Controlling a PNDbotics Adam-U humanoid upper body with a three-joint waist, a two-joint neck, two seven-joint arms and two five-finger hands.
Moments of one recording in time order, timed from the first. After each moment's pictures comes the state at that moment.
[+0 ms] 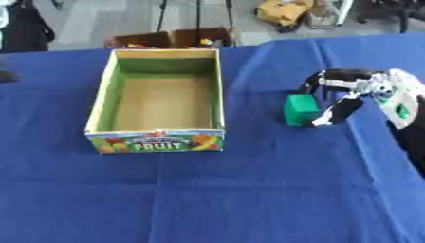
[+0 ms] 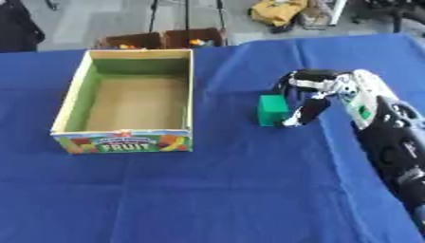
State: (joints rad) left arm -0.34 0.21 0.09 -1.98 0.24 -0.44 -0.13; right arm -1.08 -0.53 0.11 -0.72 0.82 -0.58 0.58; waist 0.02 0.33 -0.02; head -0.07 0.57
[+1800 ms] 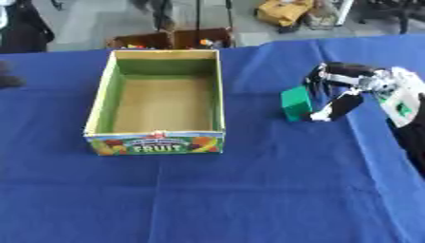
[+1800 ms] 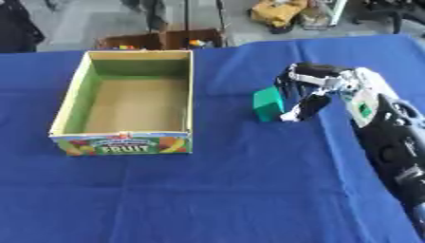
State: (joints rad) left arm -0.35 0.21 0.09 -1.98 0.23 -0.43 -0.14; right arm -1.11 -0.52 0.06 -0.74 0.82 -0.66 0.50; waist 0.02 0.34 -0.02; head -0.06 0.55
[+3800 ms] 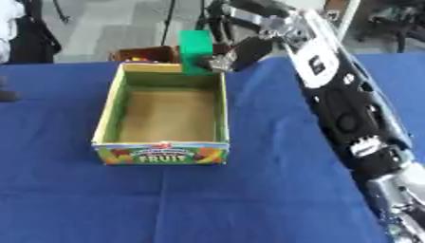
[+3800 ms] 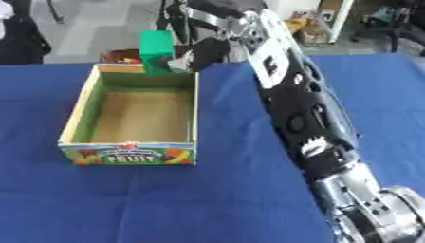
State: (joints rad) left arm -0.35 0.20 0.07 -1.98 0.26 -0.40 -0.16; right arm -1.31 -0.16 0.01 -0.98 0.77 -0.59 0.56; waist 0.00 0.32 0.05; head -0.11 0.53
